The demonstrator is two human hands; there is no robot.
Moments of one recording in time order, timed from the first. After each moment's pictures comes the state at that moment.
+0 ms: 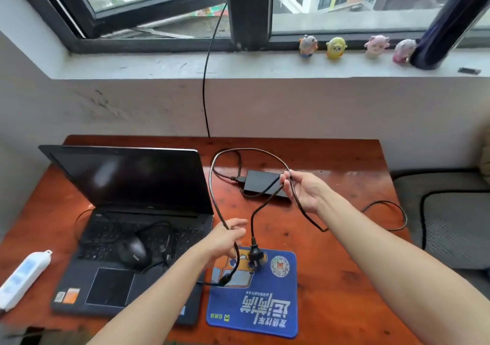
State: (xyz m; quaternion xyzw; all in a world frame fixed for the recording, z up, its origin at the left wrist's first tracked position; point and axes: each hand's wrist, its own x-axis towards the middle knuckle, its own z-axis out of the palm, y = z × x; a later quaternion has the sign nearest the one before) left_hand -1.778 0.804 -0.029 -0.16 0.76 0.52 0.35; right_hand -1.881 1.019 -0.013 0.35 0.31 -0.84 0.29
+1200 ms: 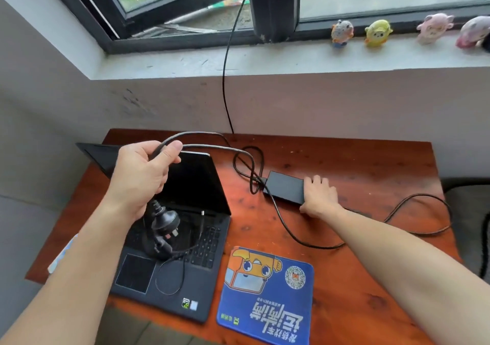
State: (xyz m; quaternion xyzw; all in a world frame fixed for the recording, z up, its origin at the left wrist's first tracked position) left_hand -1.836 0.731 0.131 -0.15 0.80 0.58 -0.07; right_hand -1.914 1.021 -0.113 -0.05 0.97 -0.04 0.22
